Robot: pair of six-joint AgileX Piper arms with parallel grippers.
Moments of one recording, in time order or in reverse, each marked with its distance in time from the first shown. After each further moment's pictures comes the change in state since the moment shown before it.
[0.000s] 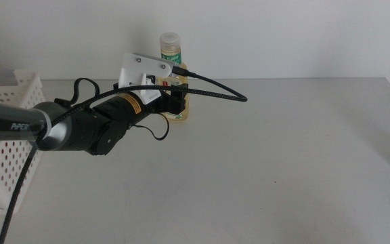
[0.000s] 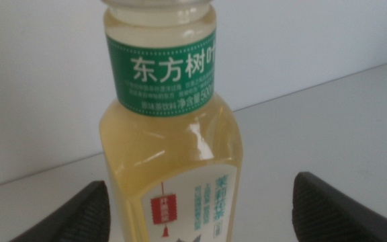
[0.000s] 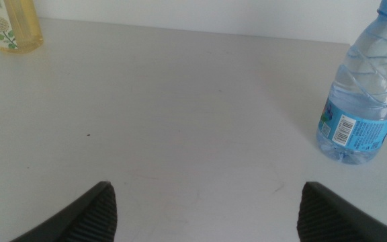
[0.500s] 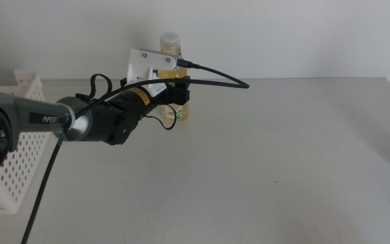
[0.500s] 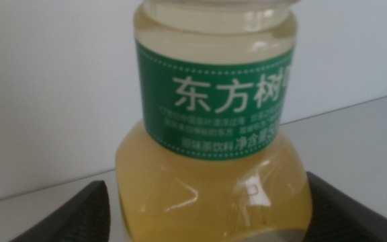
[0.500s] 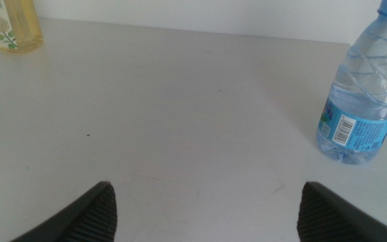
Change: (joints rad) left arm 0.000 0.133 -0.160 -0.081 0.006 0.032; right arm 0.000 0.000 0.000 0.000 0.000 0.000
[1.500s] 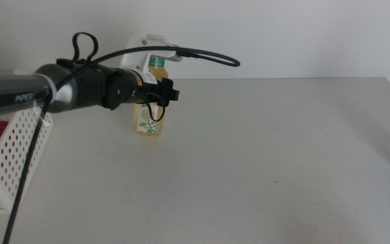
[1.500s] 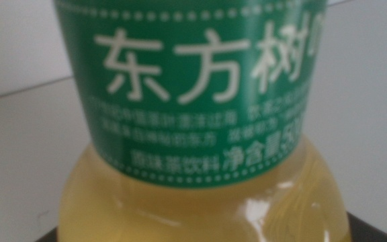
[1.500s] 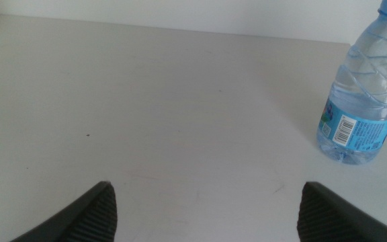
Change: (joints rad) left arm 0.007 -0.107 -0.139 -0.016 0.630 0.052; right arm 0.000 0.000 0.000 0.000 0.000 0.000
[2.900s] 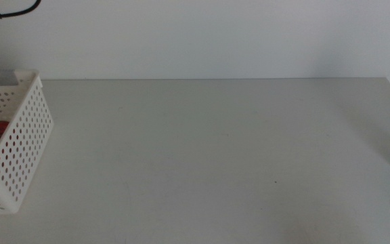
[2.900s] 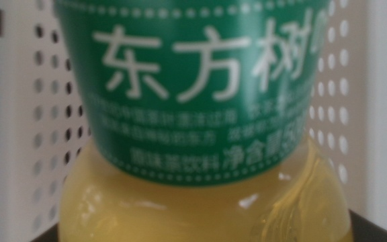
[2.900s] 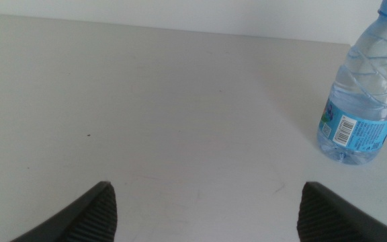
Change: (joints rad) left arm 0.679 -0.273 -0.225 -0.175 1.090 0.436; right arm 0.000 0.000 0.000 0.000 0.000 0.000
